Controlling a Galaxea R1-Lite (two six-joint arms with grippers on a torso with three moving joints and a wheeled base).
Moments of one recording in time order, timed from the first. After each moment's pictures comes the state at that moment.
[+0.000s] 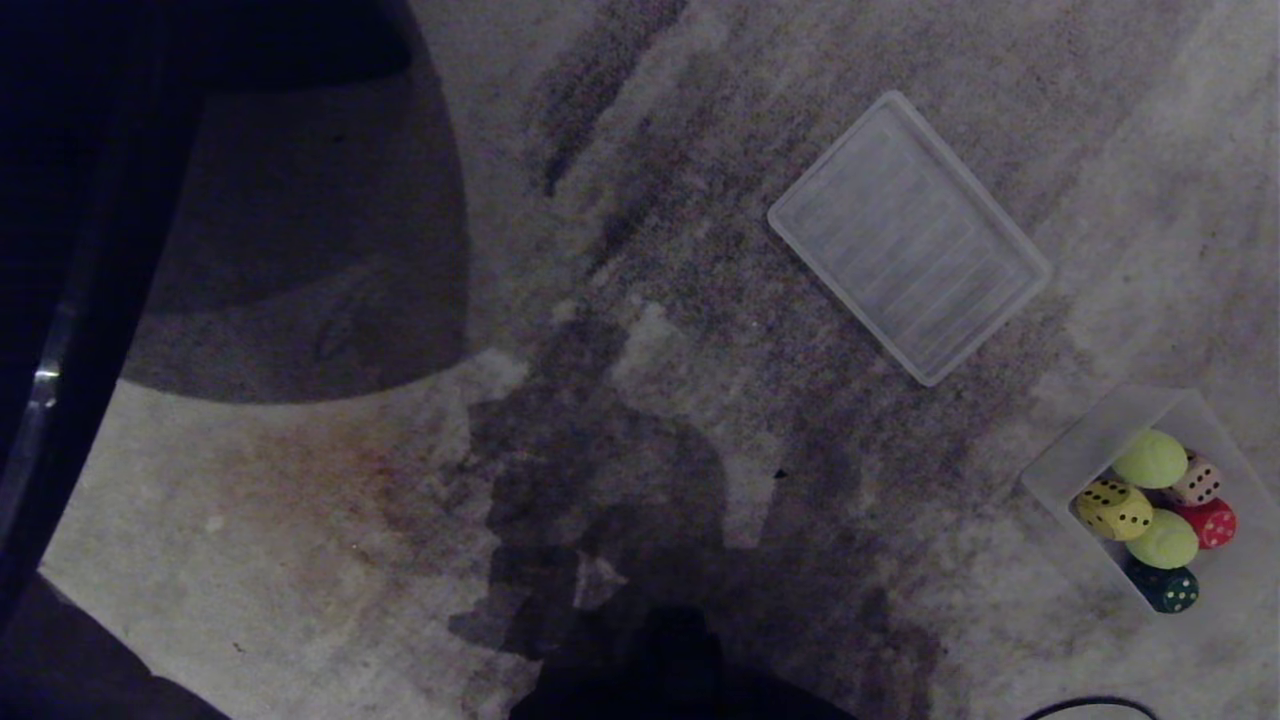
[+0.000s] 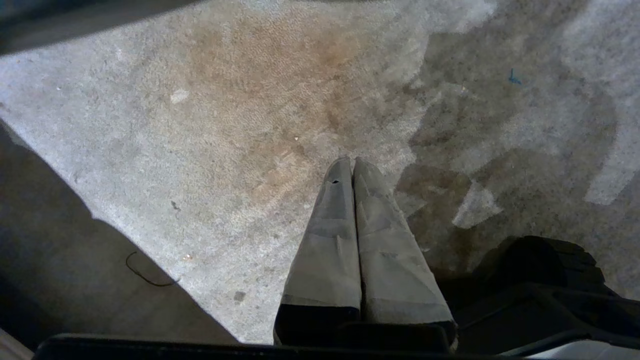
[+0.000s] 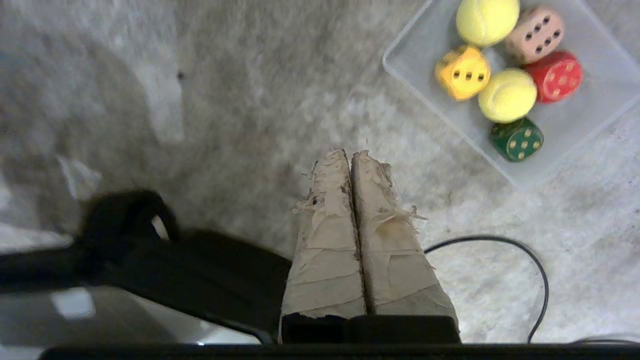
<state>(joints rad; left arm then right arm) 0.00 0.00 0.00 -0.01 0.06 -0.14 0.00 0.14 -0.20 0.15 -0.03 0.12</state>
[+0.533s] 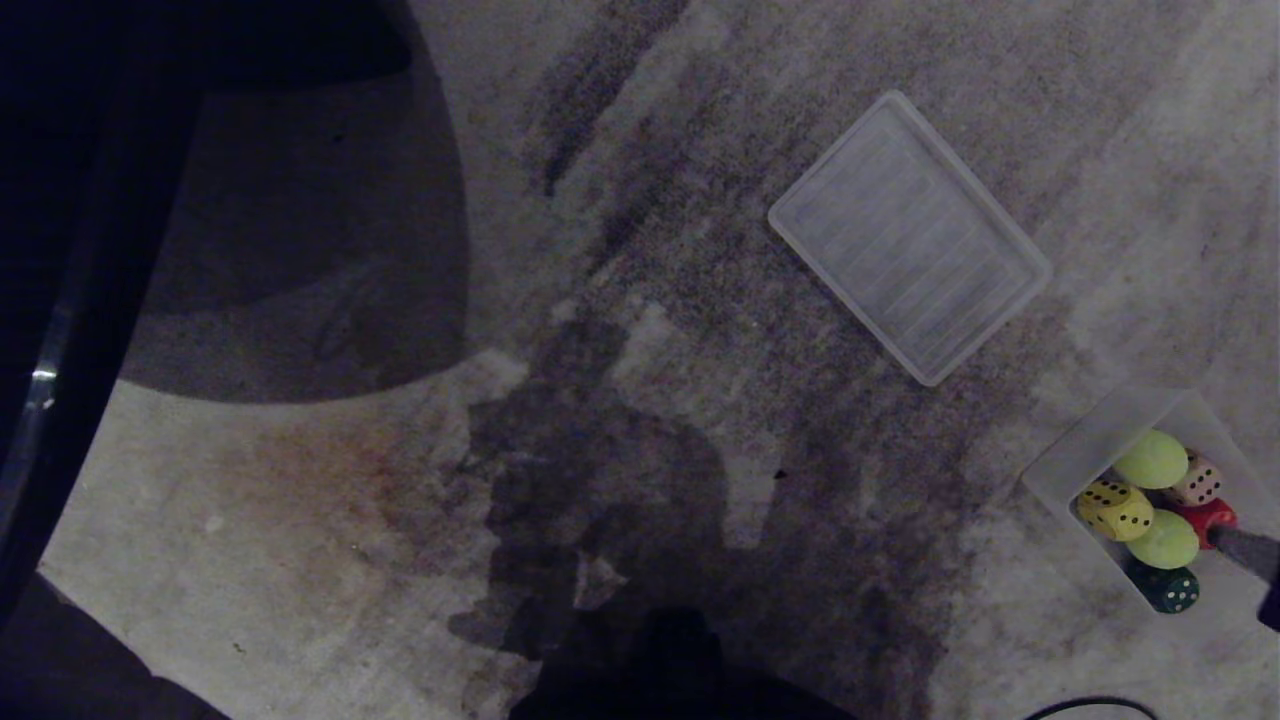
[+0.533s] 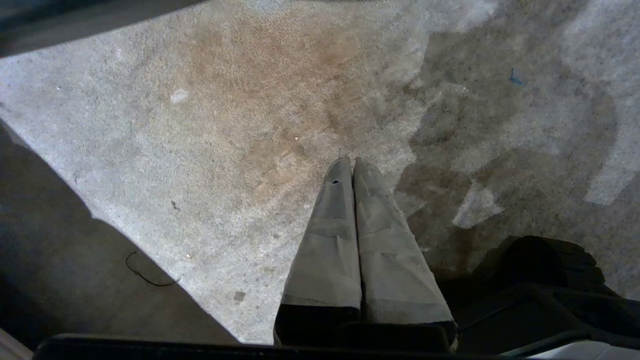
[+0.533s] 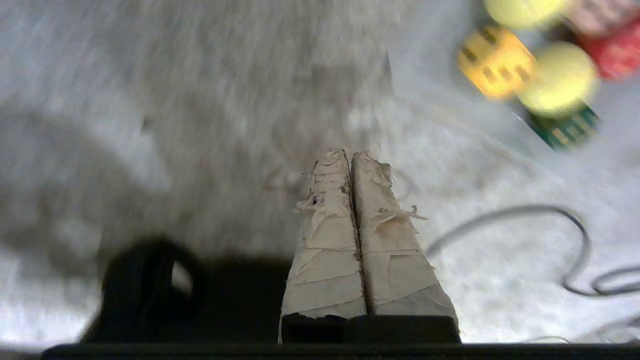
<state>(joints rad) 0.00 0.00 0.00 -0.01 0.07 -0.14 0.00 0.97 -0.37 -0.24 -0.06 0.28</state>
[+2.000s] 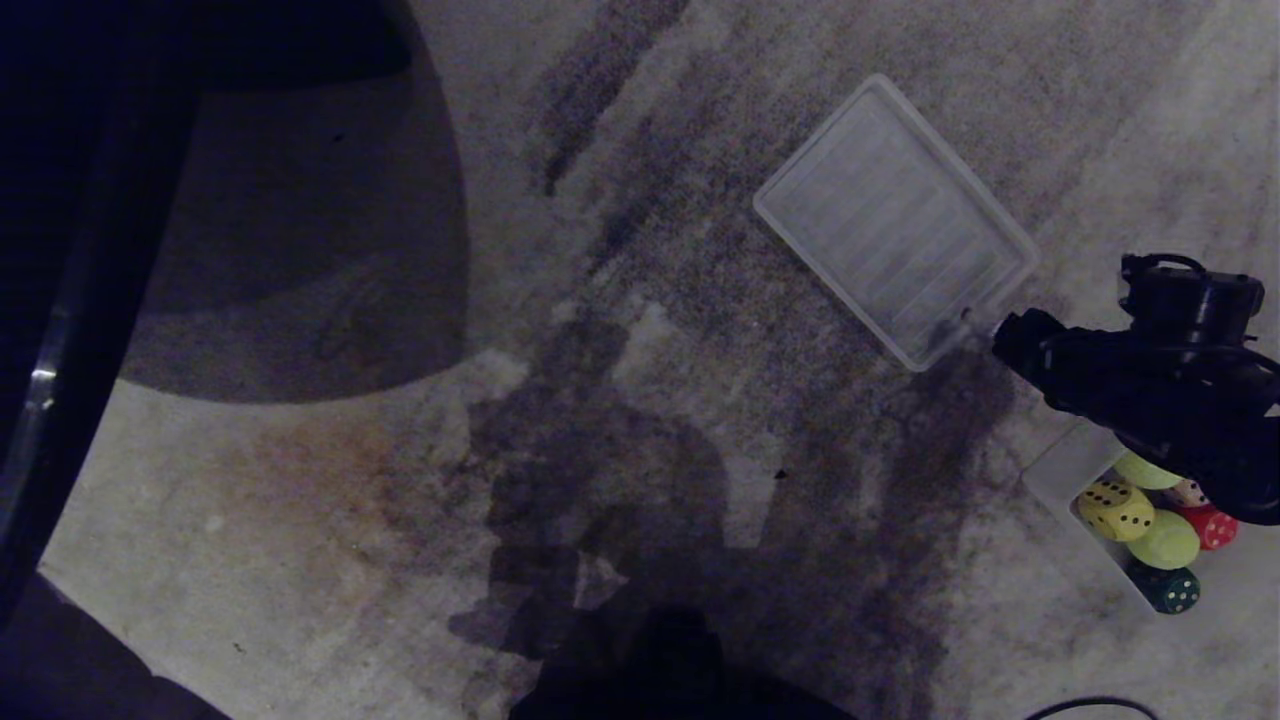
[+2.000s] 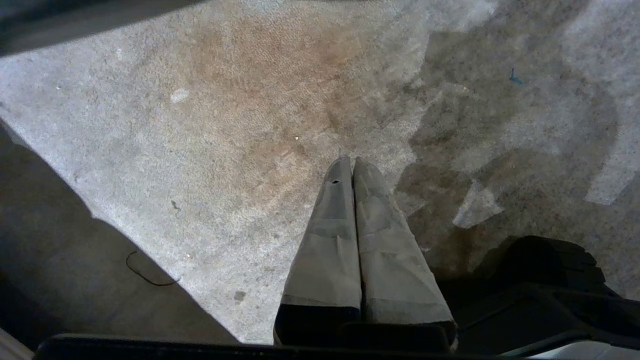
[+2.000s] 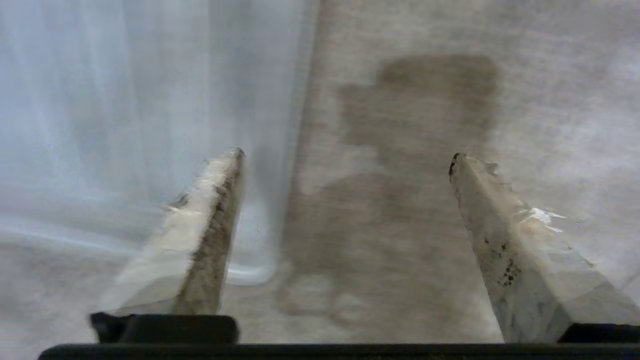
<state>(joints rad) 0.00 0.00 0.00 -0.01 0.07 -0.14 0.00 1.82 -0.81 -0.85 -0.03 0.58</state>
